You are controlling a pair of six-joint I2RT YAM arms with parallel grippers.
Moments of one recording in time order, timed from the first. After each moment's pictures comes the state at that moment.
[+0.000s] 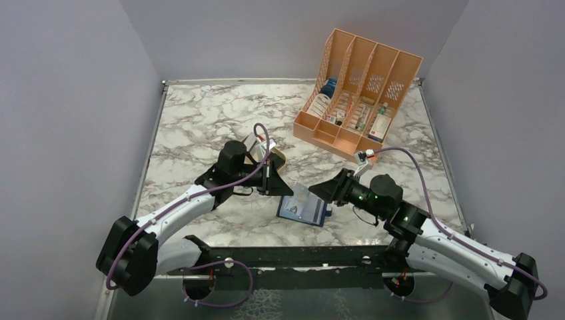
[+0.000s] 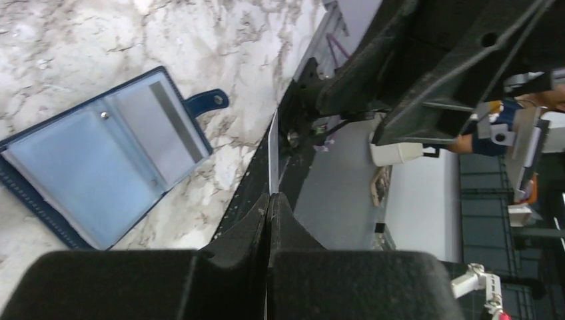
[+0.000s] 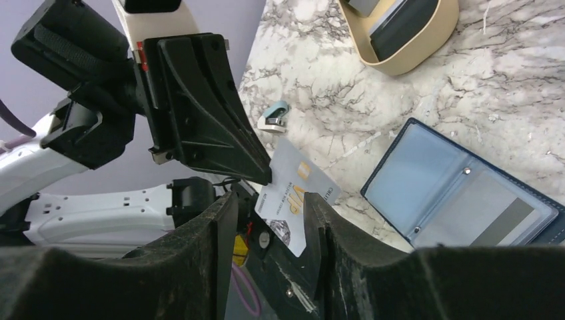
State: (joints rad) left arm -0.58 1.15 0.62 0.06 0.83 -0.69; right arm 0.88 0.69 0.44 0.05 -0.02 0.95
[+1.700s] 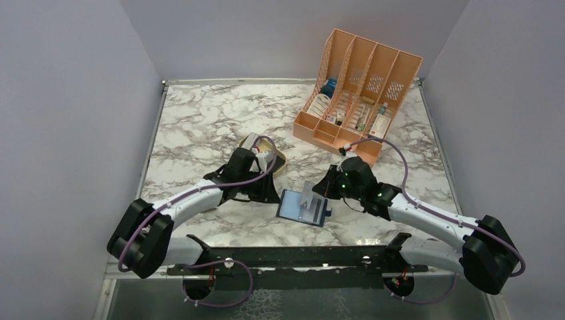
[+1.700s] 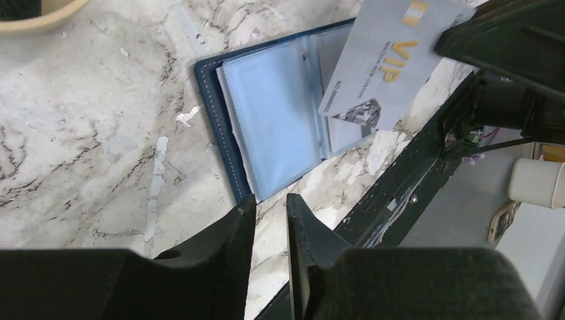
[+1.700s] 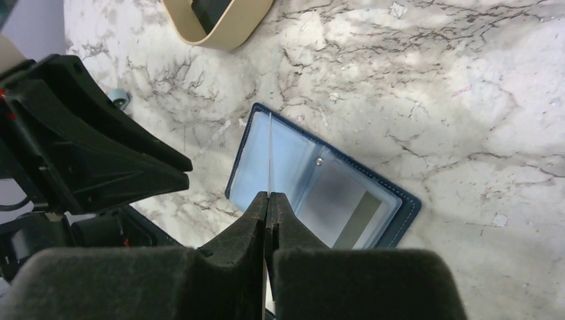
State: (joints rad) left arm -0.58 1.26 0.61 -0.19 0.53 -0.47; right arm 0.76 1.07 0.52 -0.05 -0.04 0.81
